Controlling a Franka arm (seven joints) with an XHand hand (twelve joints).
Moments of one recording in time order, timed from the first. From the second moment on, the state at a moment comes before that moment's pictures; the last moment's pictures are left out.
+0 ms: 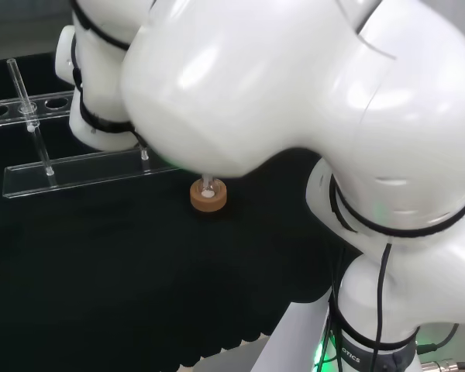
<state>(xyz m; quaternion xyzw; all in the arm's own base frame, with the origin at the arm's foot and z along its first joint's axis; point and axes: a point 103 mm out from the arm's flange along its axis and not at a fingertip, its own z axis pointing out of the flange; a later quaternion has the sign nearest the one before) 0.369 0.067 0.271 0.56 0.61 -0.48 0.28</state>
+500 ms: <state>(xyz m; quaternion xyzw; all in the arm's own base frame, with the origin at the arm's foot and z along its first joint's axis) 0.367 0.079 0.277 0.53 0.59 -0.51 0.33</state>
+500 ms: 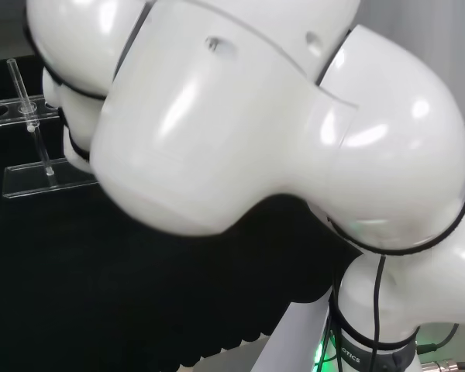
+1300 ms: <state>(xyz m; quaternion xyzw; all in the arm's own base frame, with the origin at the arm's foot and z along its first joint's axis) 0.364 0.090 0.282 0.51 0.58 -0.53 0.36</state>
